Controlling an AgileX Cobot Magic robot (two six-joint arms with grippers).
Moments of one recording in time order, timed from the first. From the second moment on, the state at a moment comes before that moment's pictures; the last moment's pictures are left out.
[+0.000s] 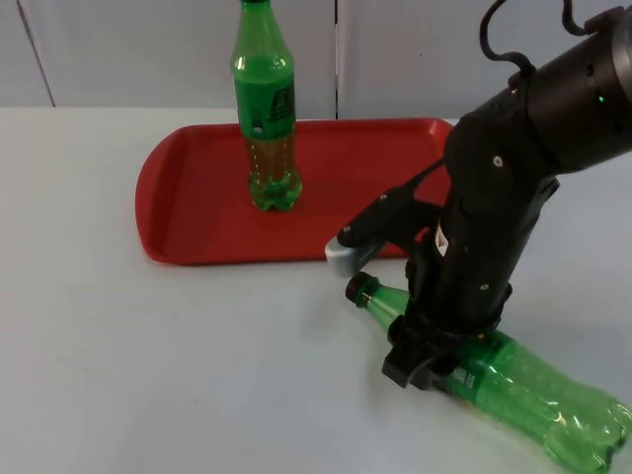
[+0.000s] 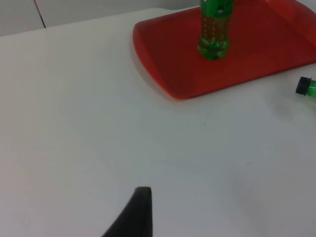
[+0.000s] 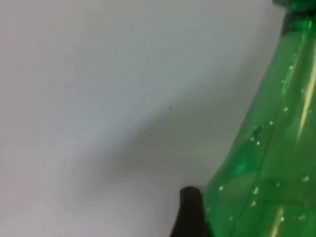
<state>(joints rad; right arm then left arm) 0.70 2.15 -1.27 -0.14 0.61 -0.10 -0.26 0.00 -0.50 -0.01 1.08 0.03</state>
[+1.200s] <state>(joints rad) 0.56 1.73 -1.26 -0.17 -0.22 0.00 -0.26 0.00 -0.50 -0.01 1.08 0.03</state>
